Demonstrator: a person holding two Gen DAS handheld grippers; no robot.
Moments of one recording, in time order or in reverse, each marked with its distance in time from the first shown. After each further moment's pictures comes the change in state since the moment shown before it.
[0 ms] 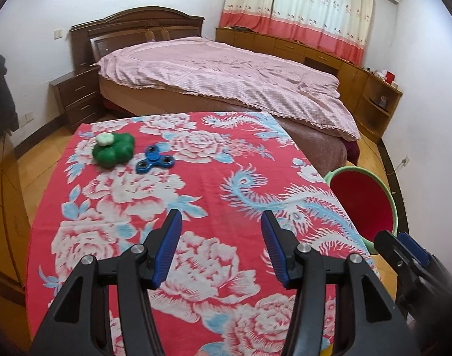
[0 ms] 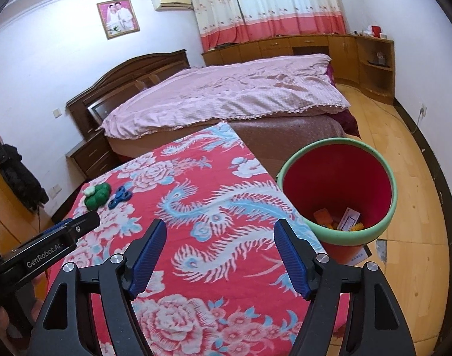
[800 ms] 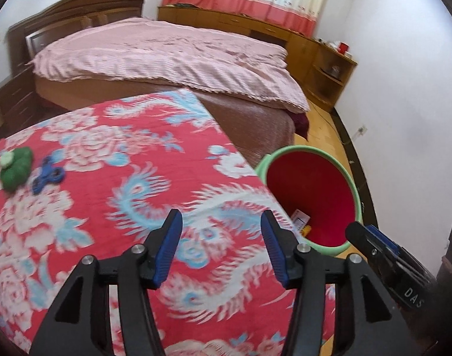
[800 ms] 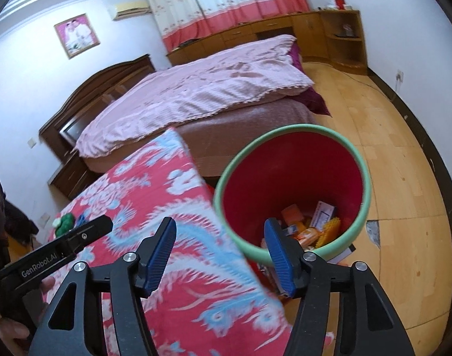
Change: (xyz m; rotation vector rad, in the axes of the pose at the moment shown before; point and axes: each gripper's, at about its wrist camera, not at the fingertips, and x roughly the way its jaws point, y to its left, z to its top) left arm 0.071 -0.095 0.022 0.113 0.126 -0.236; right arm 0.027 -0.089 0.023 0.151 0.033 -0.057
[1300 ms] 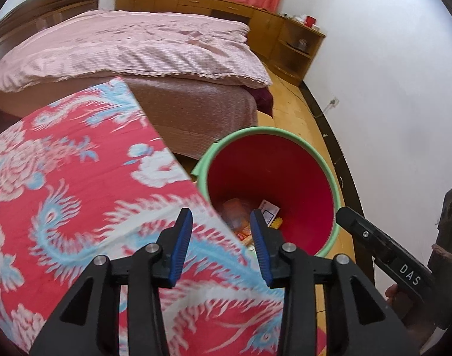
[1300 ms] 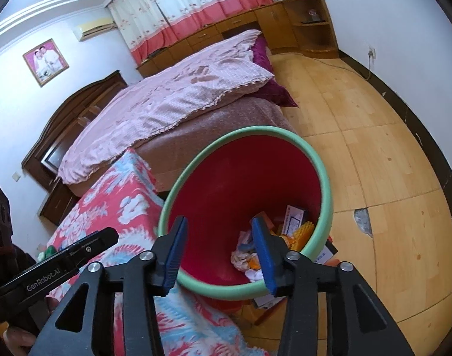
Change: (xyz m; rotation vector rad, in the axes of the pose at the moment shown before) left arm 0.071 -0.070 0.018 0.116 0.108 -0.148; right arm 0.019 -0.082 0.021 0.163 -0.009 -0.062
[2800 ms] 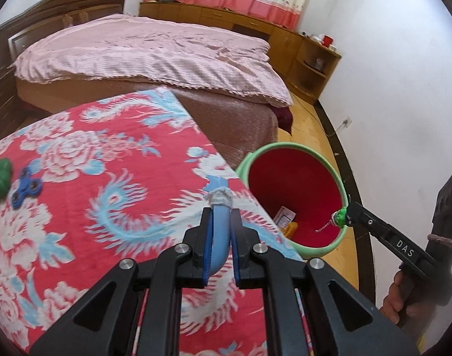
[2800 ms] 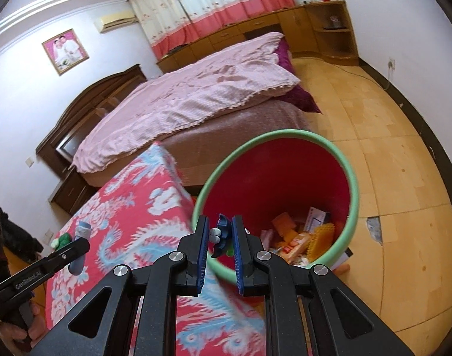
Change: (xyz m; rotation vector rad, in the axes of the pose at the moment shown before) left arm -0.055 0.045 -0.015 -0.061 -0.063 0.042; right arm -0.005 0.020 0.001 -0.046 -0.001 0.049
